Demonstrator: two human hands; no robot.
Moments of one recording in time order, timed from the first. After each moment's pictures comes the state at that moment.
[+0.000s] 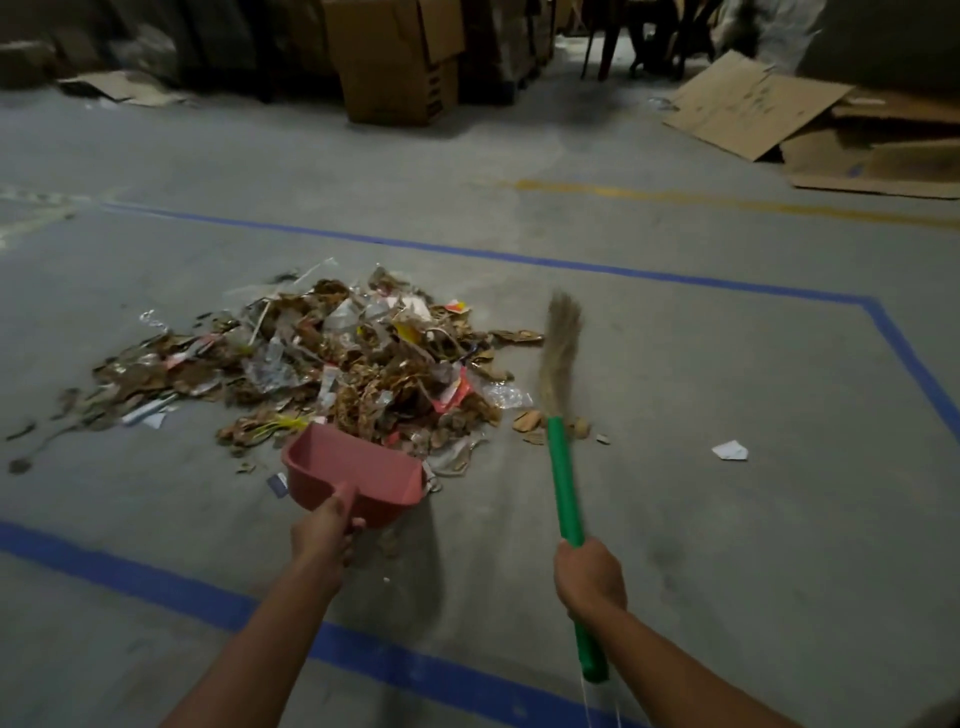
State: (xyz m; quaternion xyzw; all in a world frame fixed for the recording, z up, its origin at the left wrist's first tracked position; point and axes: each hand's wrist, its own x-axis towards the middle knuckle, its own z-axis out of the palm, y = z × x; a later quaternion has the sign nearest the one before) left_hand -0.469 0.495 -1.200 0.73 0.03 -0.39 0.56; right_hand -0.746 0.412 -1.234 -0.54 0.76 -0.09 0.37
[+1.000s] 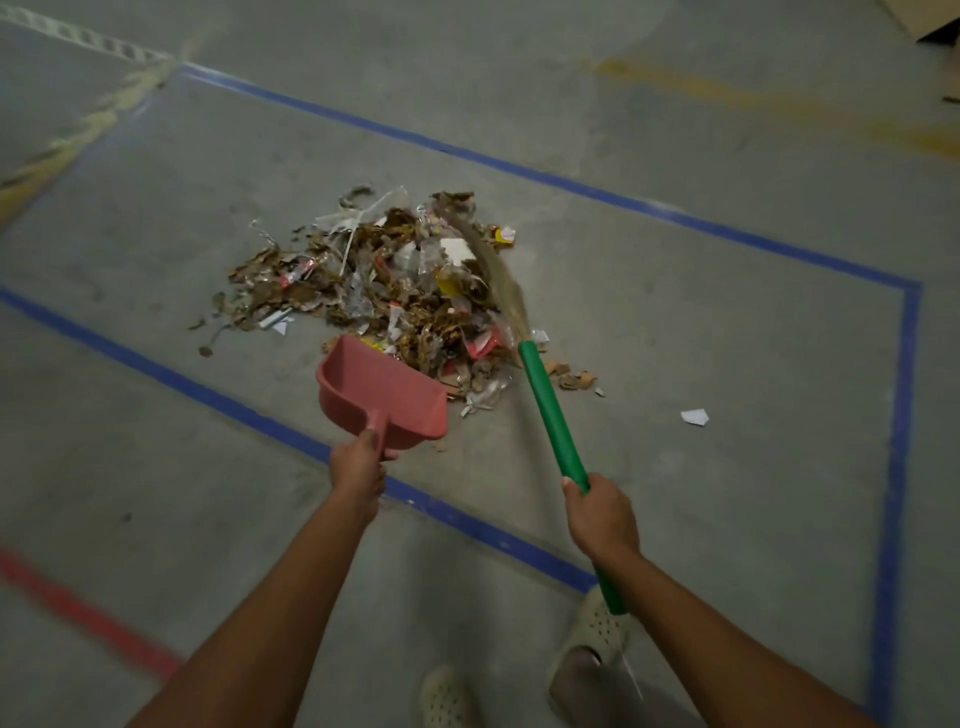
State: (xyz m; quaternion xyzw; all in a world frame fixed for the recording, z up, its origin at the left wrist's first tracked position) left_hand -0.529 0.525 -0.830 0.78 0.11 -0.36 0.50; right_hand -0.795 0.420 -0.852 -0.63 0.66 0.02 0.40
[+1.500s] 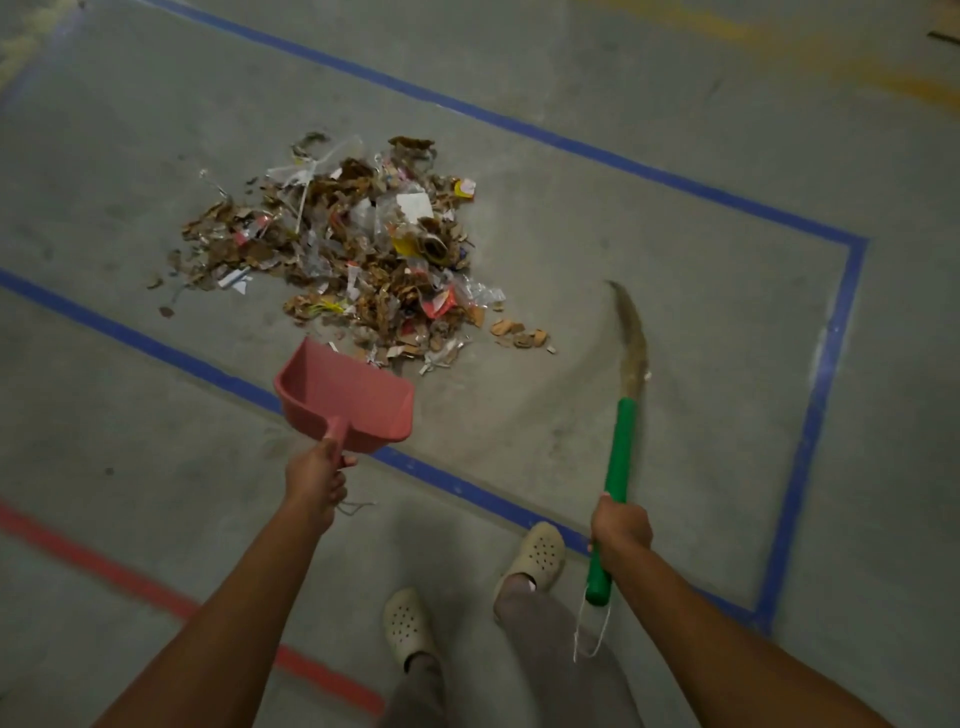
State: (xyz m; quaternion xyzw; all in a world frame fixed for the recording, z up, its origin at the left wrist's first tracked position) left_hand -0.598 0.524 -0.782 0.76 0.17 -0.41 0.48; right_hand -0.923 0.382 -0.824 -0.31 0.85 0.06 0.41
